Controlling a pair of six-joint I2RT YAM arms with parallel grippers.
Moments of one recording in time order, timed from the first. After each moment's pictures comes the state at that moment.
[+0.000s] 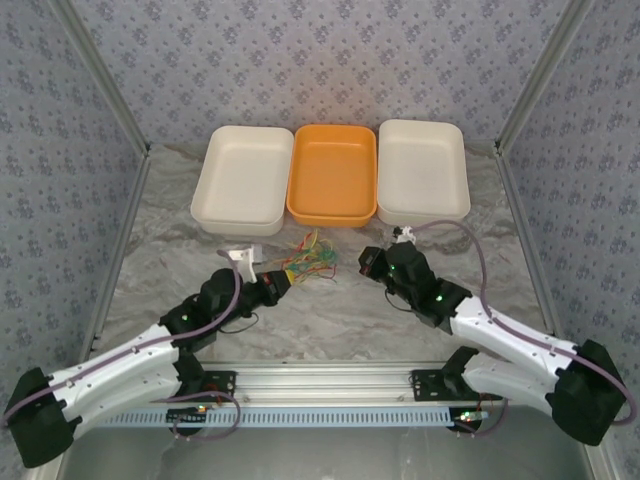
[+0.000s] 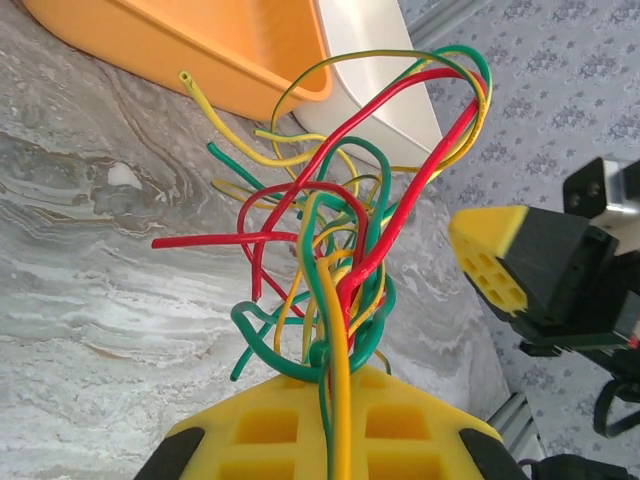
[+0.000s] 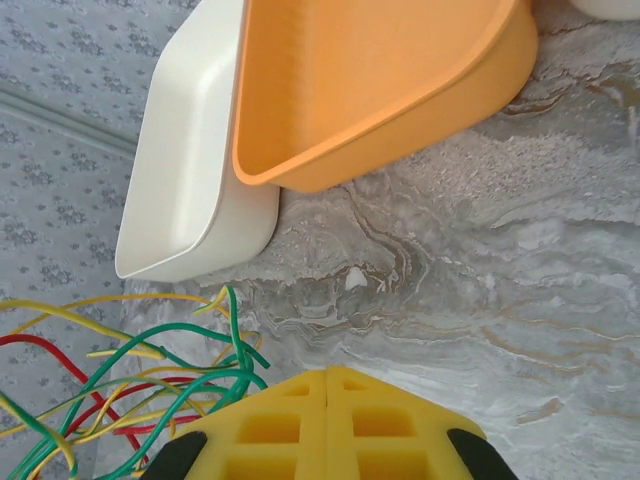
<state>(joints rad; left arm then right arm) -0.89 0.75 0.39 0.03 -0.04 -0.96 0.77 0.97 0.55 -0.06 0.18 1.03</state>
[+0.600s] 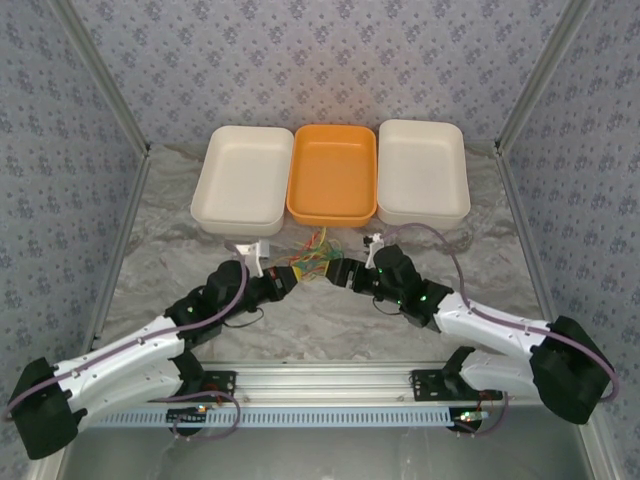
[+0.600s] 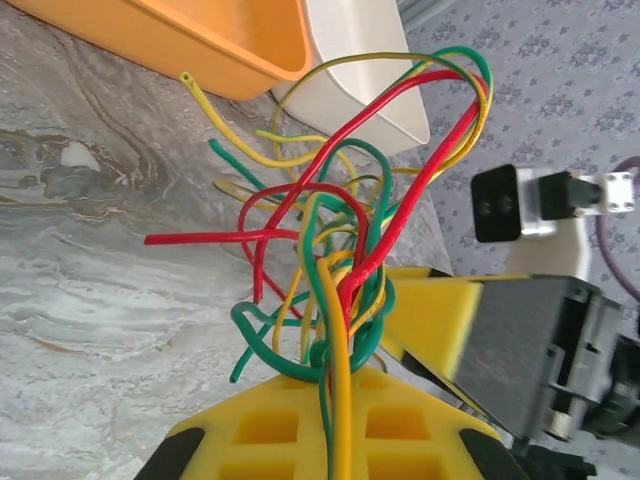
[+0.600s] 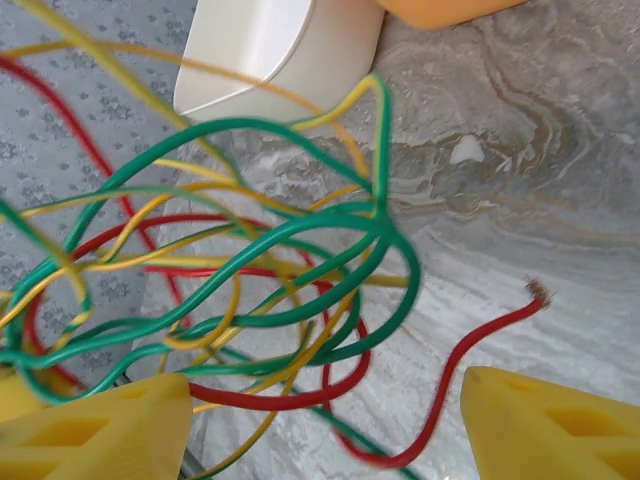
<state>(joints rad) -0.89 0.83 0.46 0.02 0.03 -1.00 0.80 1.13 0.51 0.16 -0.13 0.93</state>
